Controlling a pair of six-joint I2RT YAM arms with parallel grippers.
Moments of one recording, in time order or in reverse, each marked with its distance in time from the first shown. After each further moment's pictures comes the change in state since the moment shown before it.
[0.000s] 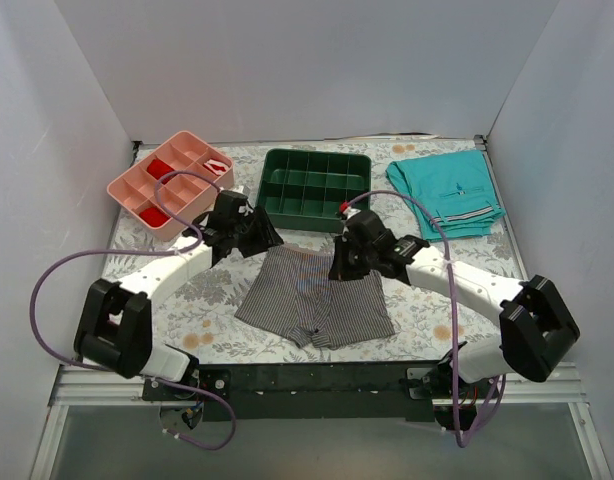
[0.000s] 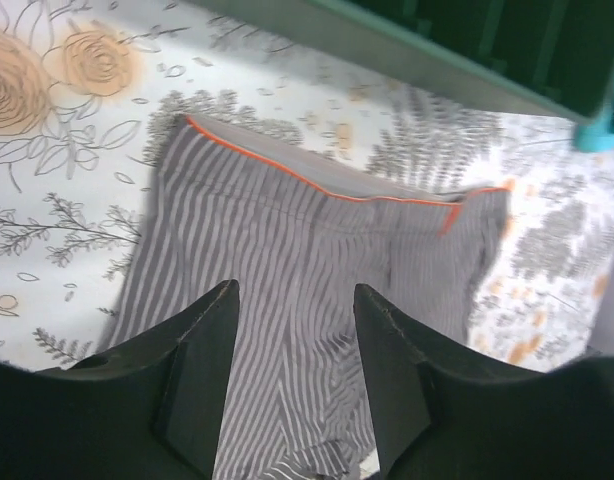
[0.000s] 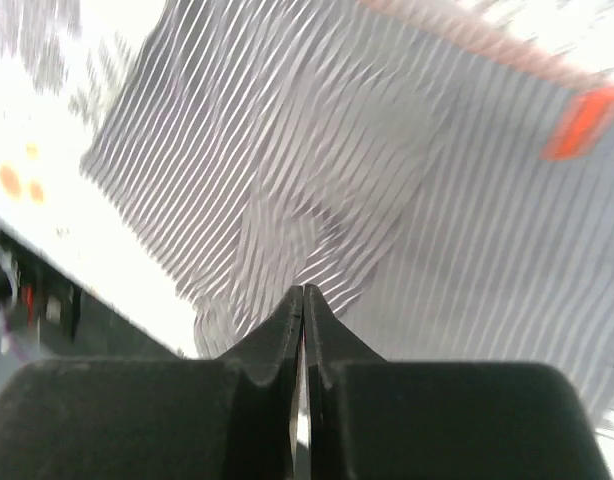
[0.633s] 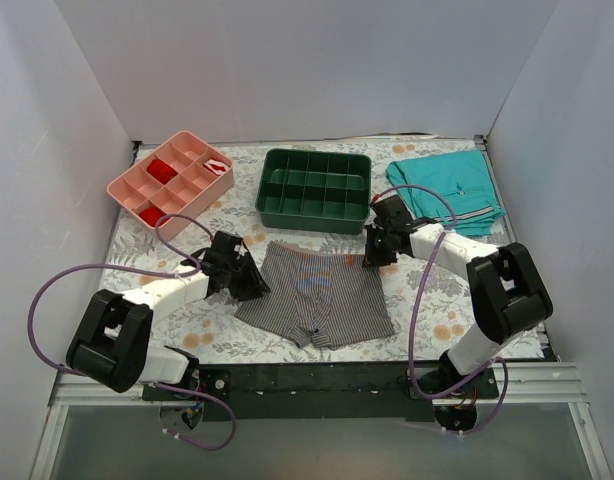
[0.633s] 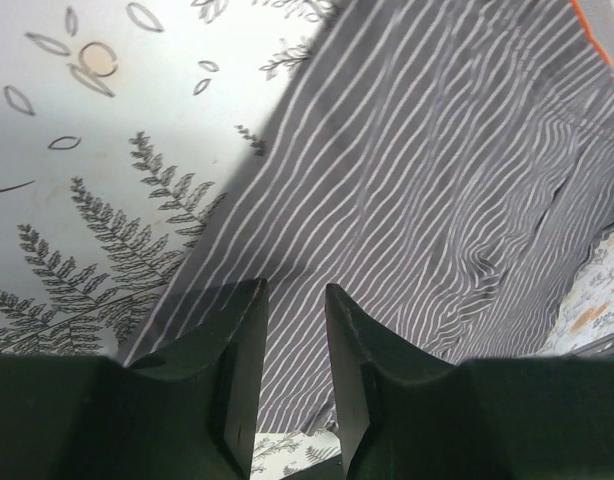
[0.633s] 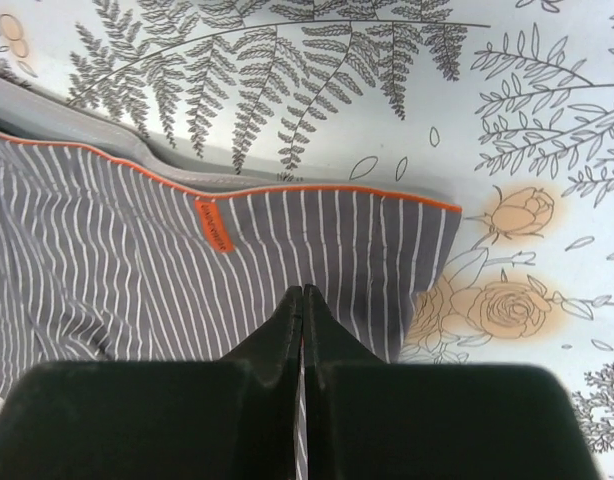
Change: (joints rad) left arm 0.000 -0.116 -0.320 0.001 0.050 -0.106; right arm -0.327 0.187 0.019 -0.024 0.042 -0.123
